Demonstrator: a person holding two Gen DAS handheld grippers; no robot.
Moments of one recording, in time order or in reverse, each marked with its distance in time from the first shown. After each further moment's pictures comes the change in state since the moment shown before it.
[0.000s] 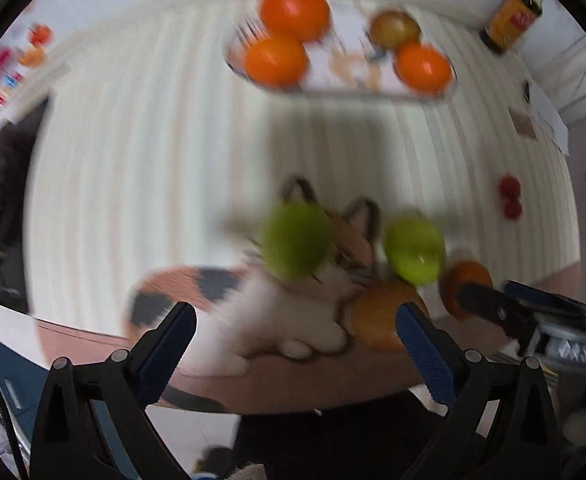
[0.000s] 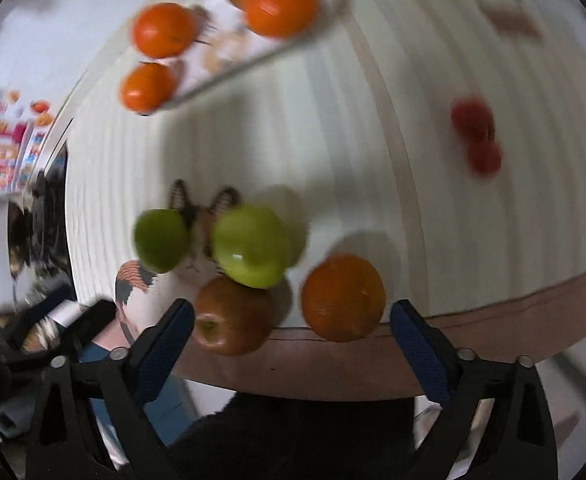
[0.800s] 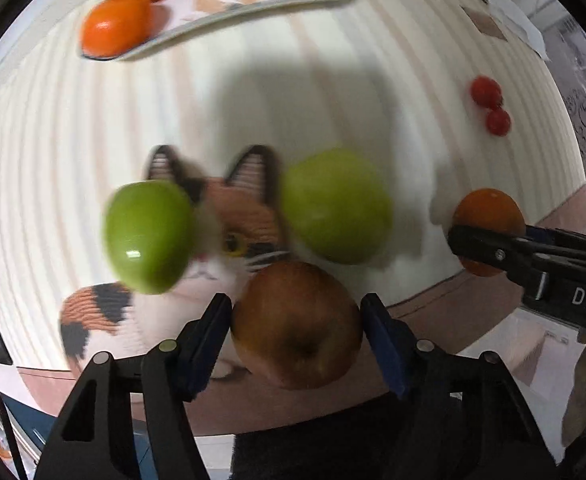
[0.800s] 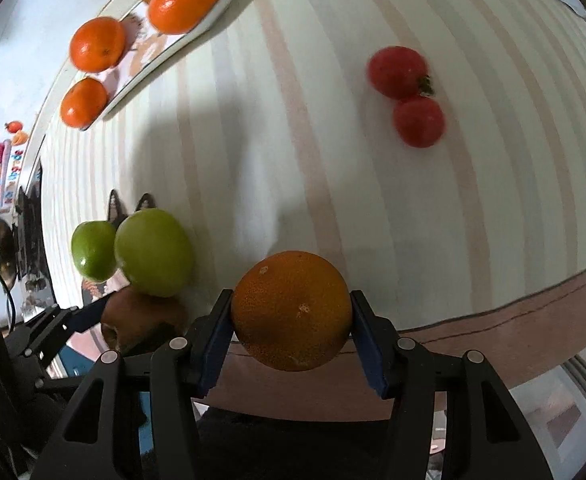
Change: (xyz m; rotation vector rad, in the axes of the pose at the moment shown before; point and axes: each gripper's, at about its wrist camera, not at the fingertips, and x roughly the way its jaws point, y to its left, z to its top) left arm 0.063 -0.072 -0.011 0.222 0.098 0.015; right arm 0.021 -0.058 0.001 0.021 0.009 -0.021
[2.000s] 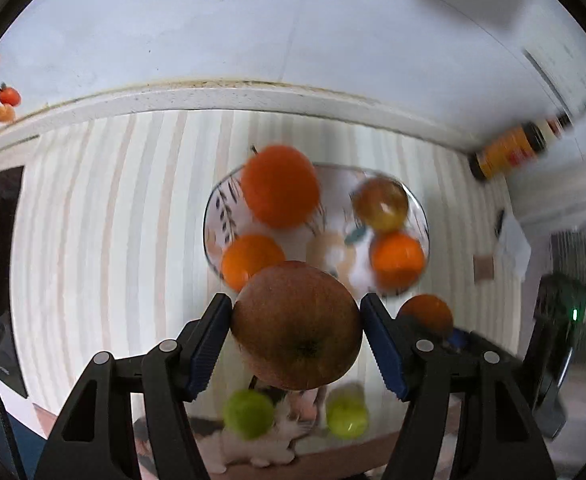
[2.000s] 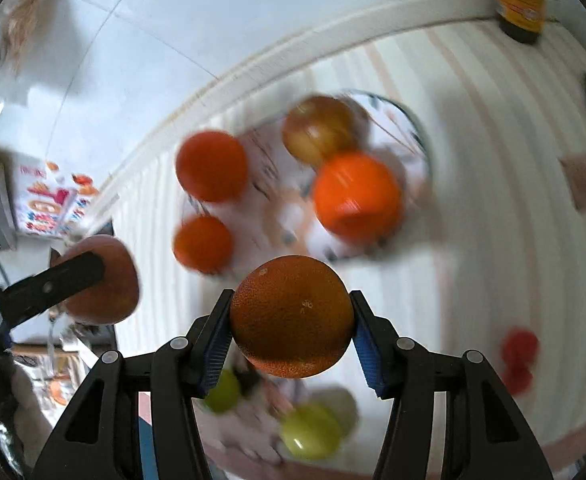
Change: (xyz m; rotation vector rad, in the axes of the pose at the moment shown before) left arm -0.138 0.144 0.136 -0.319 -0.250 -0.170; right arm -0.048 0.118 0.146 -0.105 -0.220 0.181
